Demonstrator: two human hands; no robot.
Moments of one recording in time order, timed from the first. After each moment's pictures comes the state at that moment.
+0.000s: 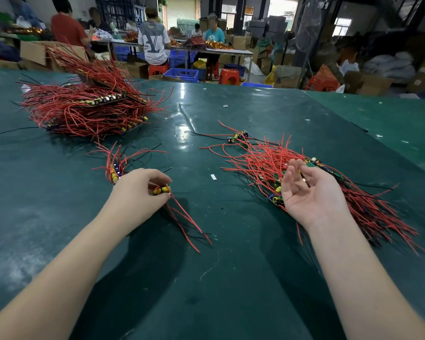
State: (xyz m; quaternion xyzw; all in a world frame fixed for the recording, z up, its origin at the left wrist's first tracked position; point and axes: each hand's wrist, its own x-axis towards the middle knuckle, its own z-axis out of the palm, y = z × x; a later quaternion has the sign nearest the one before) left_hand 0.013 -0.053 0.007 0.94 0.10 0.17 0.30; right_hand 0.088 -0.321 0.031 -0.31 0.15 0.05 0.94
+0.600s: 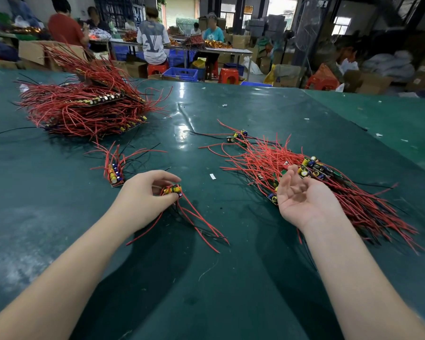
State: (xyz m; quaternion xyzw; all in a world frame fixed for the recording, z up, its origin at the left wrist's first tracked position) left_hand 0.013 -0.064 0.007 0.89 0.09 0.14 0.42; right_hand 0.083 -0.314 0.031 -0.24 0.20 0.07 0.95
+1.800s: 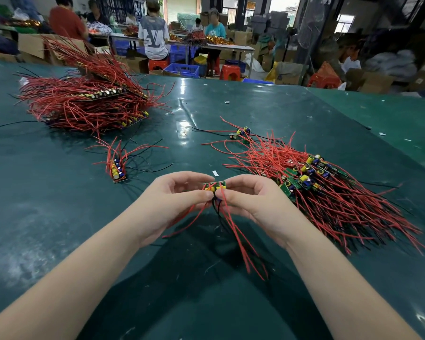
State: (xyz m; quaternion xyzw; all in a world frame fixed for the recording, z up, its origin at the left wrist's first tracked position) left_hand 0.002 -0.096 0.010 0.66 0.00 0.00 0.75; right_hand 0.051 -0.271 0.016 -0.65 -0.18 0.18 0.71
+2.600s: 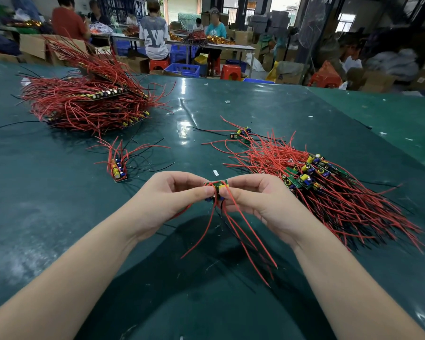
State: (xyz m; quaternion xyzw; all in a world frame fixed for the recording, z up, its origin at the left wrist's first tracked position) left_hand 0.000 -0.095 0.019 0.74 -0.02 0.02 0.68; right_hand 0.055 -0.279 0.019 -0.65 -0.22 0.20 0.70
